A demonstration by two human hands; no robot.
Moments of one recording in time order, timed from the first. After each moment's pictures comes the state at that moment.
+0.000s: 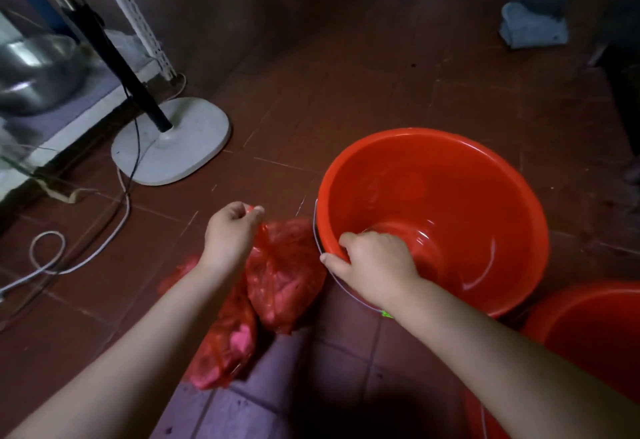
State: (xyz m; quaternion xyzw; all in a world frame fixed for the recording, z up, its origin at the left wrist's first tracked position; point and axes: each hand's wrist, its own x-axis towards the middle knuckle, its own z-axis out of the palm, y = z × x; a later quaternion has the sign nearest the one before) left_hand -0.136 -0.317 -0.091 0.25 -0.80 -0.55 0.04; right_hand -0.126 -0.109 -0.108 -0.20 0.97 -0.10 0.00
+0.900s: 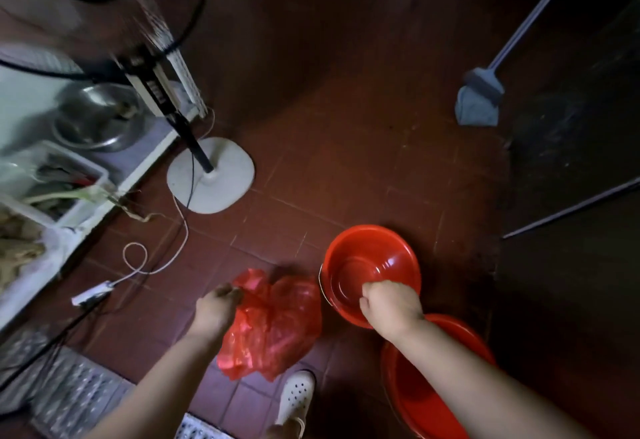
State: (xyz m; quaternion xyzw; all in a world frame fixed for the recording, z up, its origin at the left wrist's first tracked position) left_hand -0.069 -0.396 0.337 0.38 -0.79 -0.46 -0.16; right_hand -0.110 -0.111 0.370 -0.14 0.96 0.00 0.23
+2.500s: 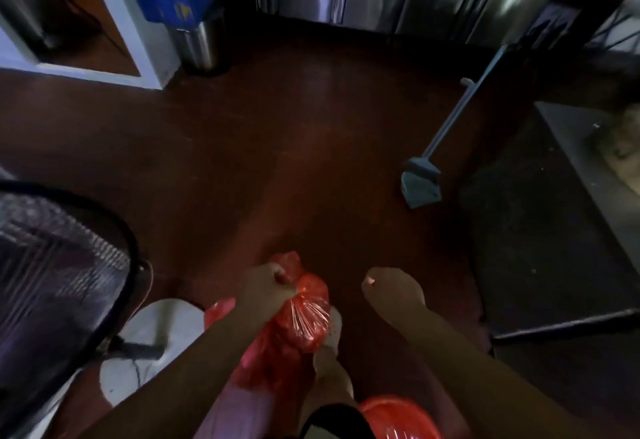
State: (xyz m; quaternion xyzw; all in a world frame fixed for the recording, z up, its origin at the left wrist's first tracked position) left_hand -0.640 -0.373 0.509 0.04 -0.89 -0.42 -0.20; right_hand -0.605 -0.147 0.507 0.11 0.97 -0.12 0.17
